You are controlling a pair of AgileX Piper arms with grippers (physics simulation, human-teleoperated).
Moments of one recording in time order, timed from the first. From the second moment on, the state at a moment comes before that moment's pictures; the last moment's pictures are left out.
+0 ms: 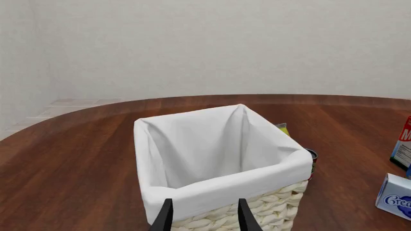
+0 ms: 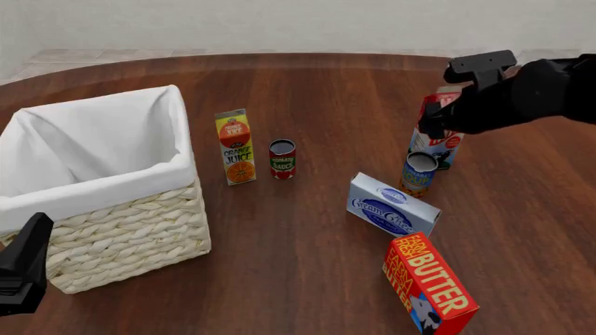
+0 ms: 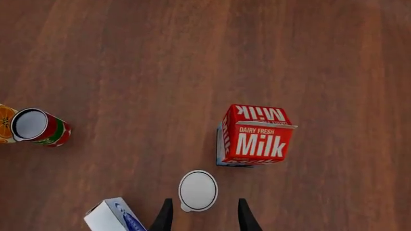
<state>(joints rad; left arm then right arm) 0.00 0.00 0.00 0.00 0.00 0.11 1.58 -1.09 0.35 -0.10</state>
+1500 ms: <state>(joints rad) 0.00 0.00 0.00 0.00 0.00 0.12 1.72 -1.03 0.21 -0.09</state>
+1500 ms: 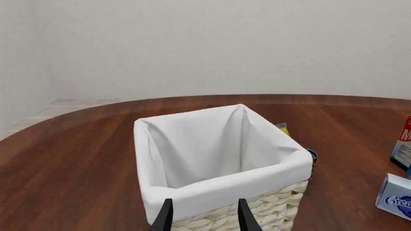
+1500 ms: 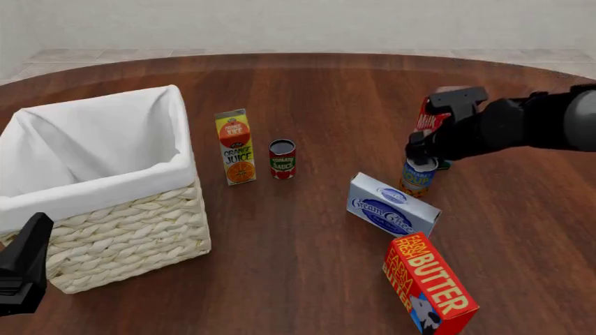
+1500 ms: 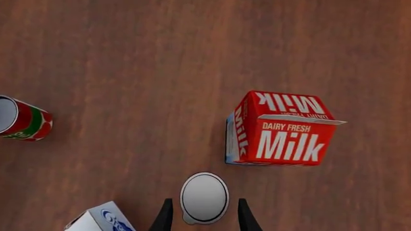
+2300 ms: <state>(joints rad) 0.00 0.00 0.00 0.00 0.00 0.13 1.77 -1.01 0.17 -0.07</state>
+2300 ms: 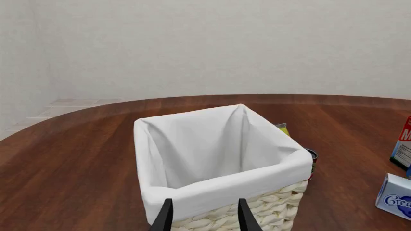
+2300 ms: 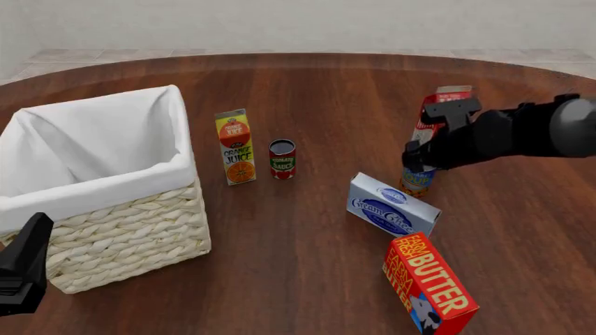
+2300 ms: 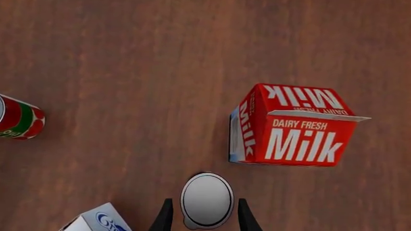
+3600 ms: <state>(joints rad) 0.00 0.00 0.00 0.00 0.00 0.12 1.84 -0.99 0.11 -0.09</state>
